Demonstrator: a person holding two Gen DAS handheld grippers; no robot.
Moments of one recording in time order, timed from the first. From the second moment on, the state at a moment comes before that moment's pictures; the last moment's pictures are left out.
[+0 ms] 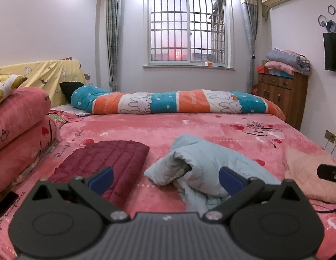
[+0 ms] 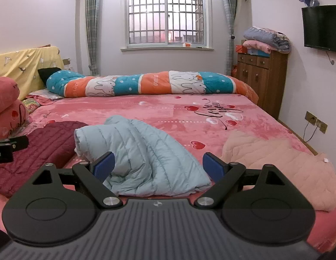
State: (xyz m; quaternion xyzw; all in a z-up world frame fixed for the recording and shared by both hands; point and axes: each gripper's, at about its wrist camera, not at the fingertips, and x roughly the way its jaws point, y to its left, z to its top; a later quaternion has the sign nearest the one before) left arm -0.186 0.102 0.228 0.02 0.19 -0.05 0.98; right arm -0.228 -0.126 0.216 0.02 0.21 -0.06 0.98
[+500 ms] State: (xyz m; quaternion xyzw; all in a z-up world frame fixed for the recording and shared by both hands) left arm -0.176 0.089 0.210 0.02 0.22 -0.07 0.97; right arm -0.219 -0.131 0.188 0.04 0.23 -0.06 0.97
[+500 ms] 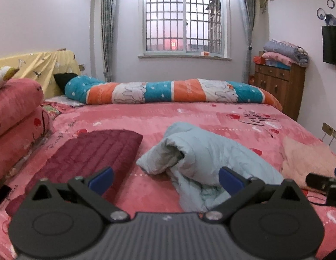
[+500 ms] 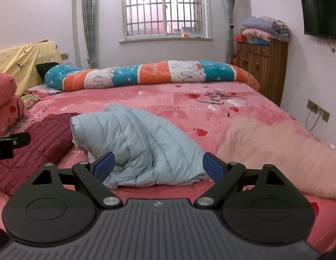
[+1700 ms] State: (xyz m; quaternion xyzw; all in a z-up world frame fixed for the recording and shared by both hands) left arm -0.047 0.046 0.121 -0.02 0.20 -0.12 0.97; right arm -0.171 -0.177 0.070 0.11 0.33 0.01 0.94
